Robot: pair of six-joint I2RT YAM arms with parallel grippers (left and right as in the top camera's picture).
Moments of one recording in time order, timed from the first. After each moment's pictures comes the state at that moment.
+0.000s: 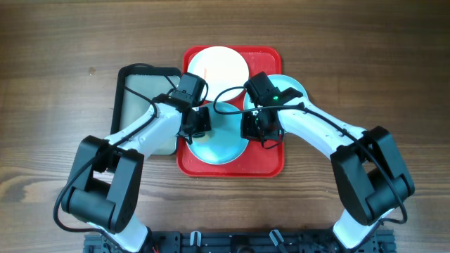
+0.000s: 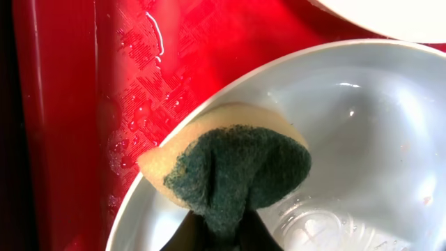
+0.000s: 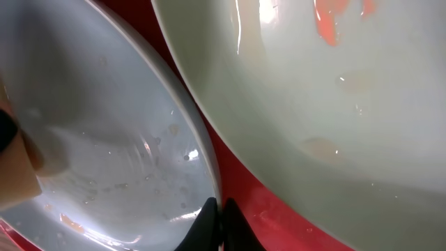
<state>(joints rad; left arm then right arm) -0.39 1.80 1.02 -0.55 0.09 -0.50 0.53 1.86 1.15 -0.69 -0.25 0.64</state>
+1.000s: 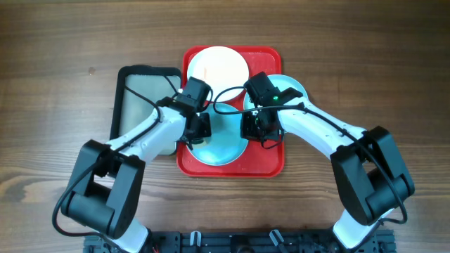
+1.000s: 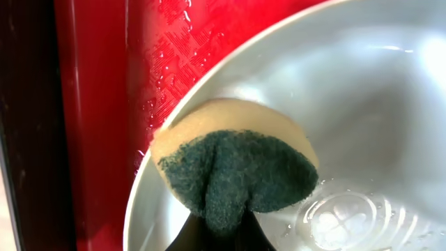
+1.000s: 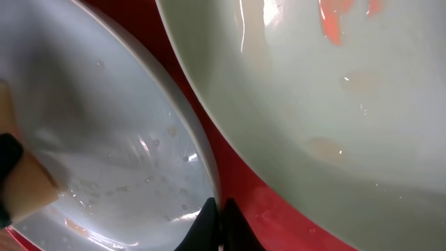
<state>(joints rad) -0.44 1.77 1.00 -0.61 -0.02 -0.51 0.53 1.86 1.15 -0.69 -0.26 0.64</state>
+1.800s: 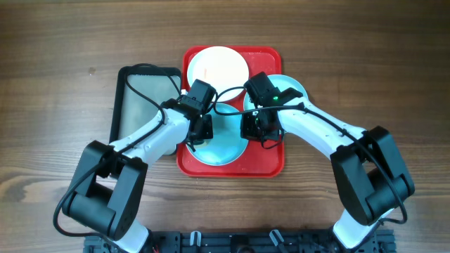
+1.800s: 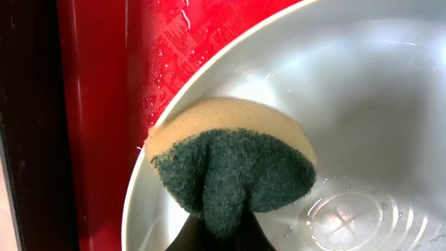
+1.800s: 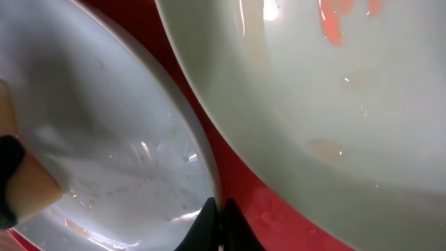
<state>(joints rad) -0.47 1.77 1.00 -0.61 -0.06 -0.52 0.53 1.86 1.14 -0.69 -0.26 0.64</state>
